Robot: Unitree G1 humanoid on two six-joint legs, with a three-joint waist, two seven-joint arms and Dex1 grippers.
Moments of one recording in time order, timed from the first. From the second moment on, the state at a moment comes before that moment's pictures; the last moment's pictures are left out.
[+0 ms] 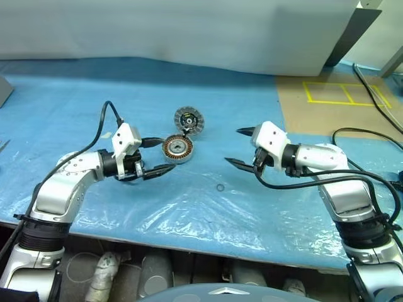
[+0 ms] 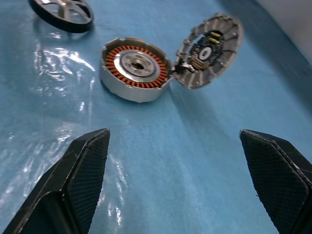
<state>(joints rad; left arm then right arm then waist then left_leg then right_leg) -0.30 0.72 -0.01 -0.16 -0.46 0.40 -1.11 -0.42 -0.64 0.15 -0.31 0.10 0.47 0.95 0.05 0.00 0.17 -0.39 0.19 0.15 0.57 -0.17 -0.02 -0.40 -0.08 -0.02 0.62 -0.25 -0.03</state>
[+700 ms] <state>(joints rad) -0.28 0.75 -0.02 -0.07 -0.39 0.30 -1.22 -0.62 -0.59 0.34 -0.06 0.02 0.31 1.06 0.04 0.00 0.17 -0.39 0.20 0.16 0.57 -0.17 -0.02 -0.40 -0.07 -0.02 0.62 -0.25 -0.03</state>
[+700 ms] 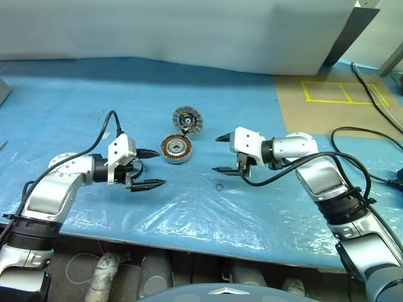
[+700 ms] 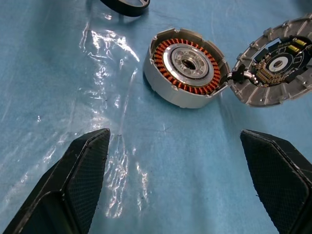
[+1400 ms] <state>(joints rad) -0.10 0.79 0.02 -0.09 -0.33 0.21 -1.13 -1.11 -0.19 0.56 0.78 -0.19 -0.11 1.14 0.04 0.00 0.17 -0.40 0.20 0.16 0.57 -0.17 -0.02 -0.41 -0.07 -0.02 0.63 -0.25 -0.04</state>
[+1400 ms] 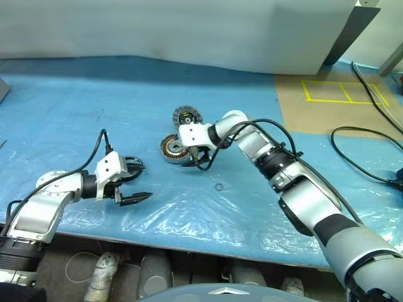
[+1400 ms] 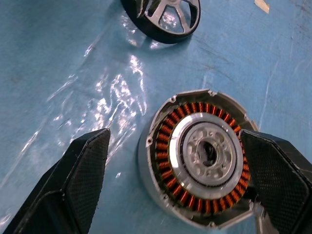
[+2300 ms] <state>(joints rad) -0.01 0.76 0.03 -0.22 -0.35 0.27 -1.03 -1.21 -0.10 0.52 1.15 -0.36 -0.33 1.08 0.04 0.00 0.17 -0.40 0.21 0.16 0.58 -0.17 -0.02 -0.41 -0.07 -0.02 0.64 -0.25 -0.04</state>
